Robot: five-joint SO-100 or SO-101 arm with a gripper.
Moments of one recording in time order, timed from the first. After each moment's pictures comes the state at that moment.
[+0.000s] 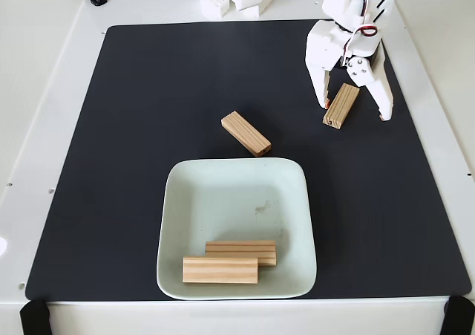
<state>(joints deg) -38.9 69.9 83.9 67.6 -29.8</state>
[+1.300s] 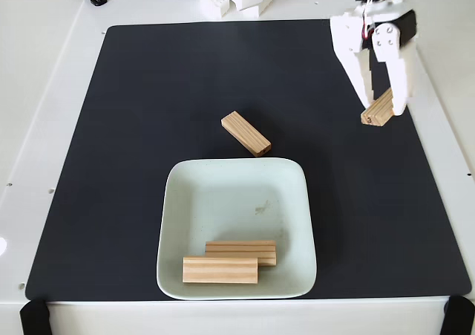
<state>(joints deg) -38.1 82.4 84.2 48.1 -13.1</state>
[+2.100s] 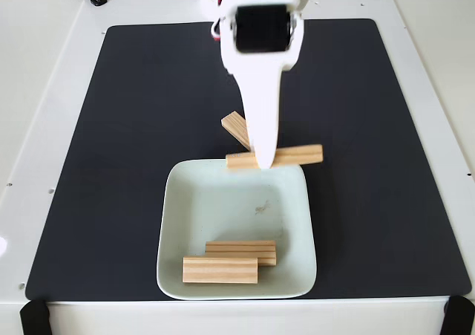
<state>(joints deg) -12.7 67.9 59.2 39.0 1.4</state>
